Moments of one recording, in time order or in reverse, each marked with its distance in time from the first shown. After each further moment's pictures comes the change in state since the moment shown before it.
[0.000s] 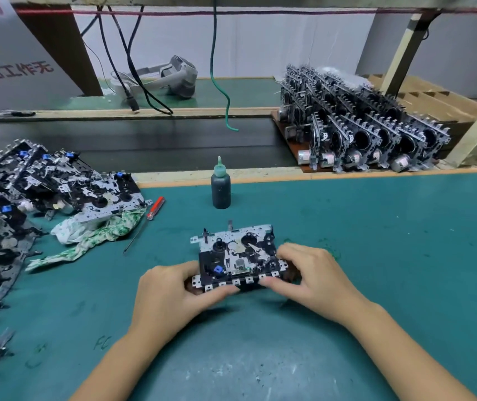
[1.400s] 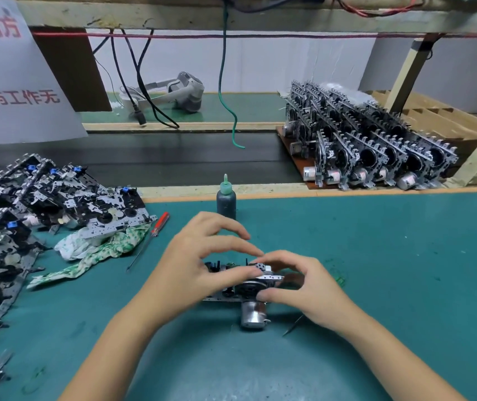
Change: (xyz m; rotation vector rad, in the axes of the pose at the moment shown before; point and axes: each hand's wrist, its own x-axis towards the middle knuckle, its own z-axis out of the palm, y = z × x) left_hand 0.053 0.038 -0.035 -0.243 -0.078 0.416; right_hand 0.019 -0.017 -0.006 0.738 -0.114 0.235
